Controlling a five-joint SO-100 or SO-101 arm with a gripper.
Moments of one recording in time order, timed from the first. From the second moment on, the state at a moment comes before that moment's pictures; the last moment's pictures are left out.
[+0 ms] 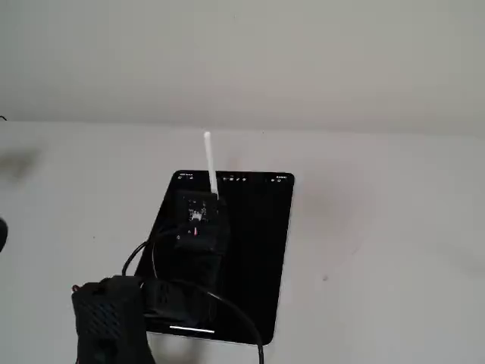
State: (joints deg) arm -12.3 54.8 125.5 -76.4 -76.8
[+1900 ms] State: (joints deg) arm -14.8 46.1 123.0 -80.8 -81.0
